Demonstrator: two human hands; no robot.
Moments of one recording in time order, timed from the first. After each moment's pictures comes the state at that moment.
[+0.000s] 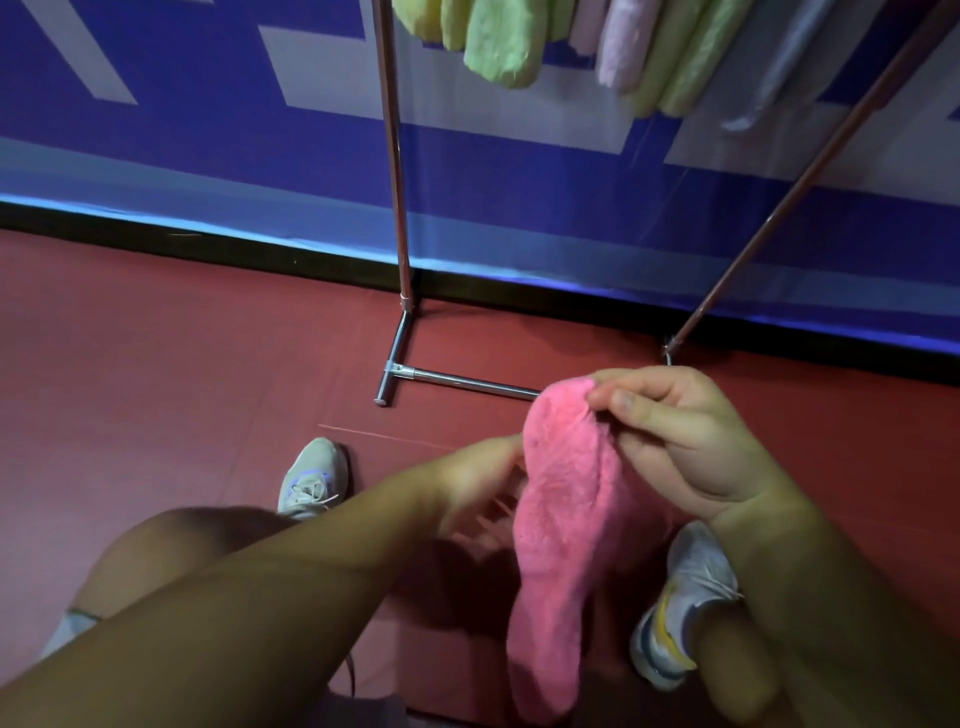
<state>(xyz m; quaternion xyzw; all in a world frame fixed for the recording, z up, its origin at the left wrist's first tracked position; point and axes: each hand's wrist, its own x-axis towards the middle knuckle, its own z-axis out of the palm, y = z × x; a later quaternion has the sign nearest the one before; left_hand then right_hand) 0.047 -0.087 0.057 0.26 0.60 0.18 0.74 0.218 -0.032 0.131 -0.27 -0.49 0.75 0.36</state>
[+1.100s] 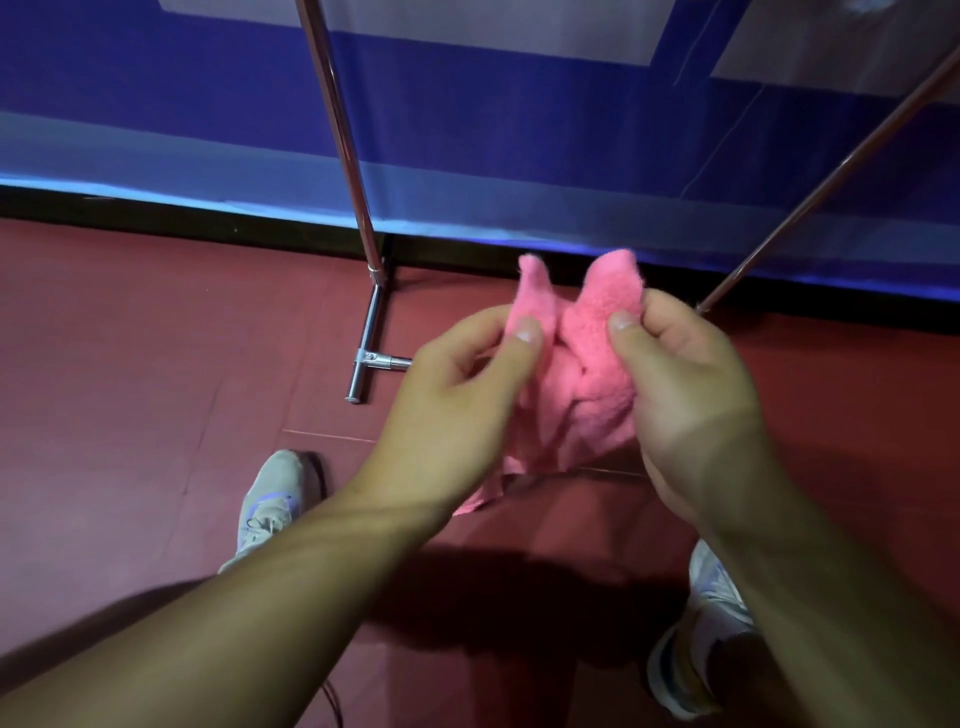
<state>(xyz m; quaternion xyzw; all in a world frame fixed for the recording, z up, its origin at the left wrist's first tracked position) 0.029 0.000 0.093 0.38 0.56 0.54 0.49 0.161 0.058 0.086 -0.48 -0.50 0.58 0.43</state>
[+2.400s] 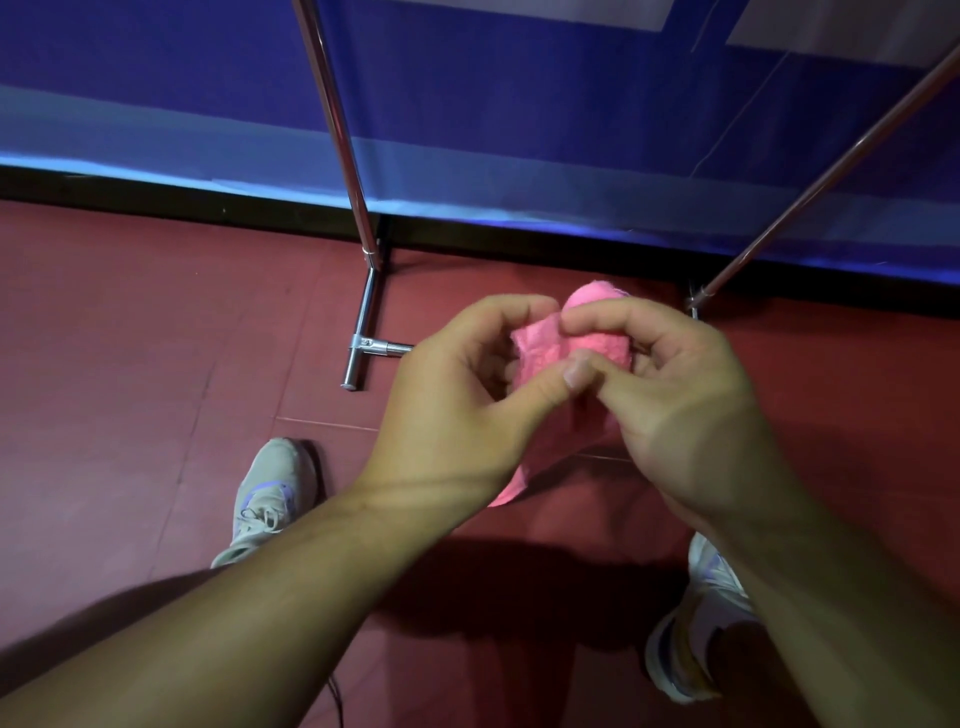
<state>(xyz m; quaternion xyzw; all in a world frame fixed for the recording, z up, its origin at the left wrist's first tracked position) 0.030 0.001 0.076 0.45 0.56 0.56 0.42 0.164 0.052 0.081 -0.46 -0.57 0.57 0.36</state>
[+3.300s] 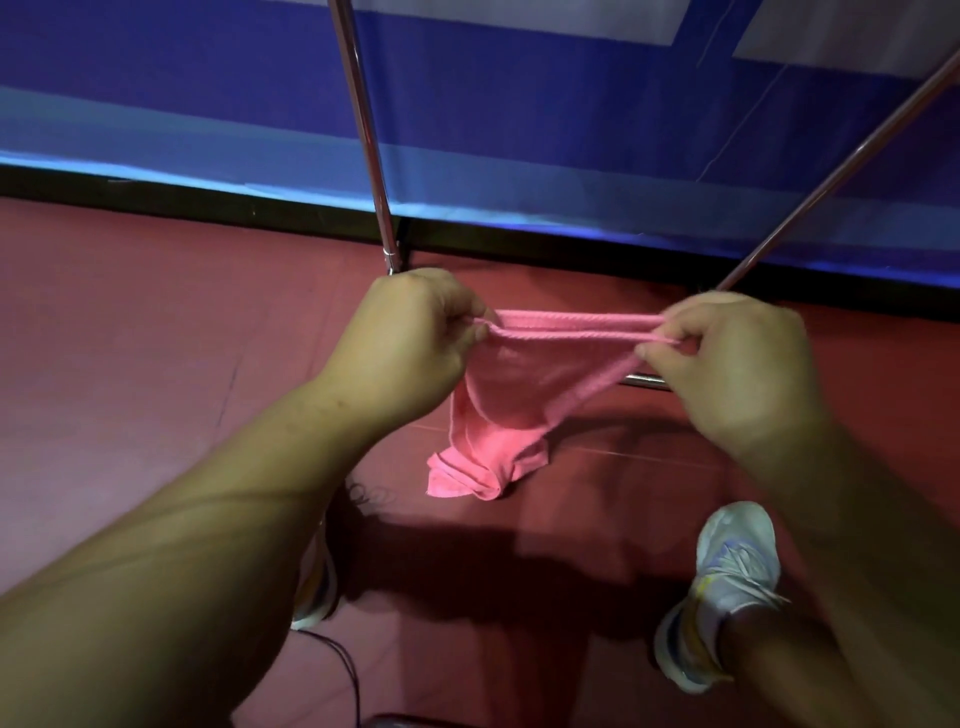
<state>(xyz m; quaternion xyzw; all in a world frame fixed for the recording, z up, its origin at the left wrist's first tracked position) -0.042 0.015 0.072 0.68 0.66 0.28 0.15 0.202 0.075 0.078 -0.56 -0.80 0.11 0.18</state>
